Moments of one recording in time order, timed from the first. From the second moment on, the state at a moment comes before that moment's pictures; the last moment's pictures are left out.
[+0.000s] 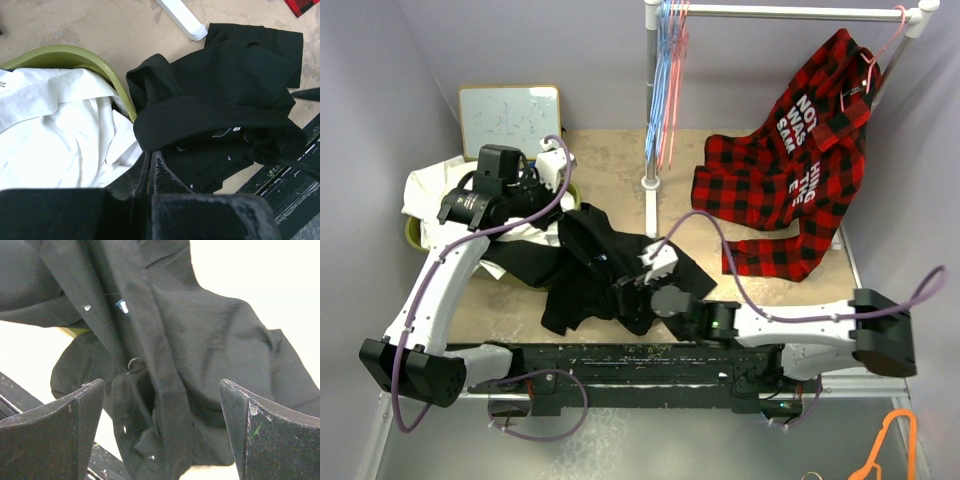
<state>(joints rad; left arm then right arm) -0.23 1.23 1.36 -0.91 0.38 0.30 1.34 1.27 0.68 0.22 0.74 0.40</state>
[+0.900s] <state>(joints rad) -0.36 1.21 1.26 -0.91 0.31 0.35 1.11 1.08 0.73 0.24 0.54 0.23</state>
